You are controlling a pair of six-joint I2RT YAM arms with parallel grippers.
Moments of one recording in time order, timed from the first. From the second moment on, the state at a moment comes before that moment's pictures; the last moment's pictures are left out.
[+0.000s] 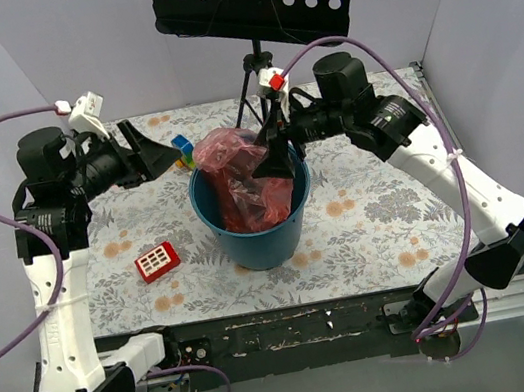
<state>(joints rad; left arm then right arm) -0.05 1.13 1.64 -0.85 0.63 -0.42 0.67 1.45 1.72 -0.63 -0.74 -0.13</state>
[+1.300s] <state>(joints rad) 0.03 0.85 1.66 -1.19 0.72 -0.18 1.03 1.86 2.00 -0.38 -0.40 0.34</state>
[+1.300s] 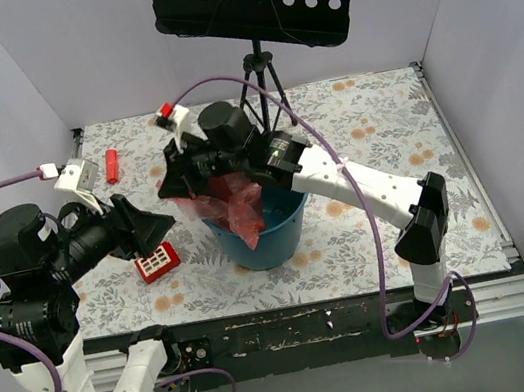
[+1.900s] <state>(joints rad) 0.03 0.87 1.55 -1.09 0.42 -0.25 0.97 1.80 2.00 -0.55 -0.58 -0.07</state>
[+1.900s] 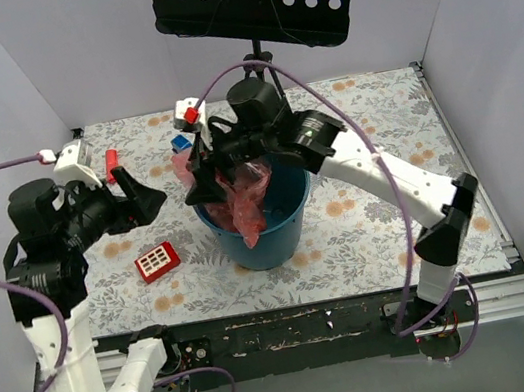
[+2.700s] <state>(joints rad) 0.09 1.15 1.61 -0.93 0.91 -0.45 0.70 1.57 1.83 -0.63 -0.50 -0.43</state>
